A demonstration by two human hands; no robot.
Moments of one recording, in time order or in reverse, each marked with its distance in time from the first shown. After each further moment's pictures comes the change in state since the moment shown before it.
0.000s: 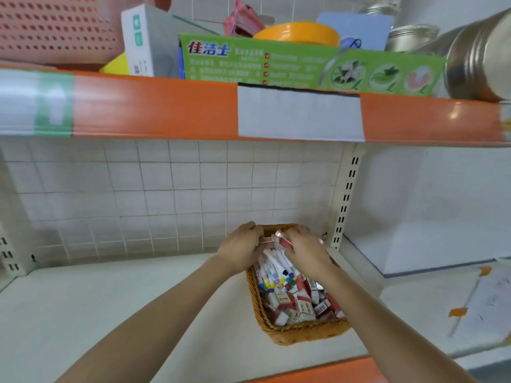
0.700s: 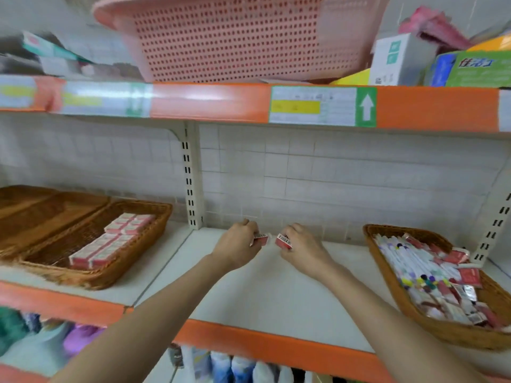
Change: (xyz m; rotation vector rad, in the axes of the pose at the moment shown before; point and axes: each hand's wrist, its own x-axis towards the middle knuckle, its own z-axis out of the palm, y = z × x) left_hand -0.204 -0.144 -0.124 0.052 0.095 -0.453; right_hand -0.013 -0.258 0.041 0.230 -0.087 -0.361
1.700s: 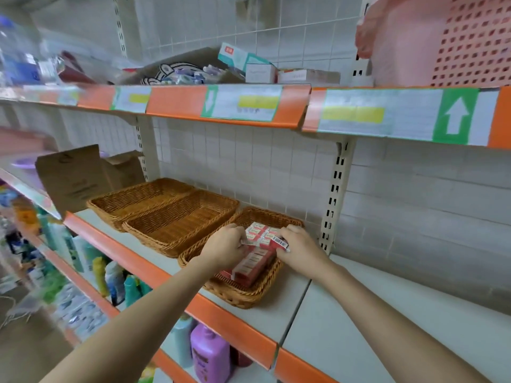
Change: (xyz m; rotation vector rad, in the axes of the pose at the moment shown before) left_hand -0.070 -0.280 -0.131 0.203 0.104 -0.349; right_hand 0.151 -0.252 0.115 0.152 -0.110 -0.388
